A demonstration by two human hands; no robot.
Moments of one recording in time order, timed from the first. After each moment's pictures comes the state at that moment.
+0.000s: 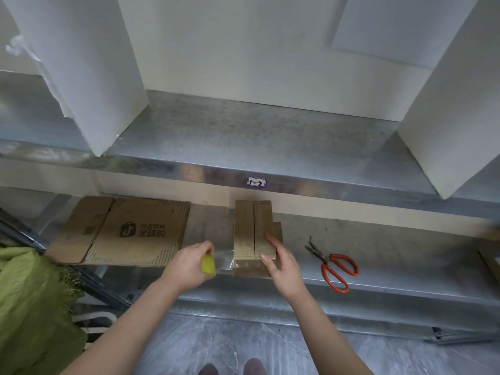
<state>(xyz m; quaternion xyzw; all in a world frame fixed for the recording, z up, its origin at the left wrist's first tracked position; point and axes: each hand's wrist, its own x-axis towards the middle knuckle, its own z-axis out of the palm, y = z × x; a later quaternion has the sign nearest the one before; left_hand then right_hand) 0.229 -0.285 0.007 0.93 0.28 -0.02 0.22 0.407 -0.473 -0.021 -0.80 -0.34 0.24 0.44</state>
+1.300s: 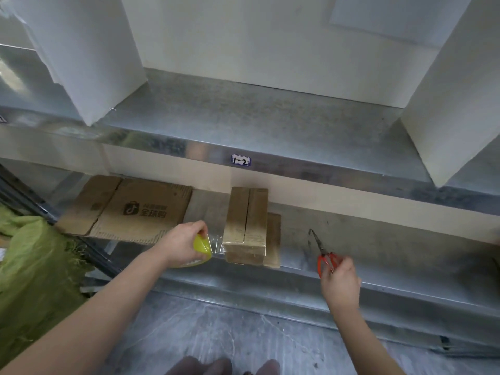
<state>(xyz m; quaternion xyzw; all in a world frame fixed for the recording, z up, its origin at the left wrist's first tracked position) 0.232 -0.290 0.022 0.92 0.32 -0.05 0.24 0.485 -0.579 -0.060 -0.95 -0.18 0.05 0.25</state>
